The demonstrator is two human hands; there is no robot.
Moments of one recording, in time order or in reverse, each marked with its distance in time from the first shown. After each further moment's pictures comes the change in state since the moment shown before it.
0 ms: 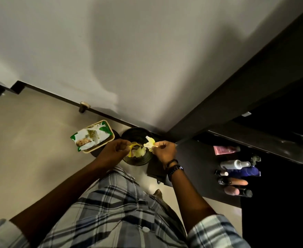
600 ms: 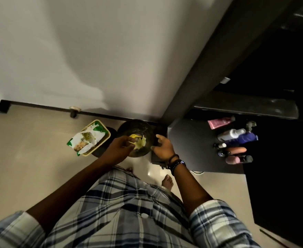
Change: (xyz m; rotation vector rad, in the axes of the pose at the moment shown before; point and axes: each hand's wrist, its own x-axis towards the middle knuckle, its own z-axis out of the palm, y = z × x) left_hand 0.017 -0.006 0.028 0.334 -0.122 0.047; right_hand -0.011 0.036 -0.006 -0.019 -0.180 0.029
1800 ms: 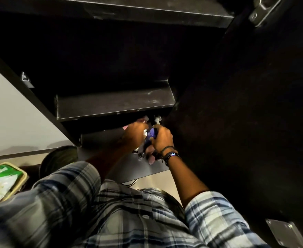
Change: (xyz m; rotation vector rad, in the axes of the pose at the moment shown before) left_hand 0.104 0.181 0.354 0.893 -0.179 0.596; right_hand -0.015 0.126 -0.308 -0.326 0.563 -0.064
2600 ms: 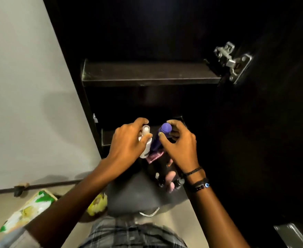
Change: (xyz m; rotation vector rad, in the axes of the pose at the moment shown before) left_hand -0.148 0.032 -0.174 -0.171 0.661 0.105; right_hand -0.100 -0.110 -0.108 0.506 0.386 -0.464
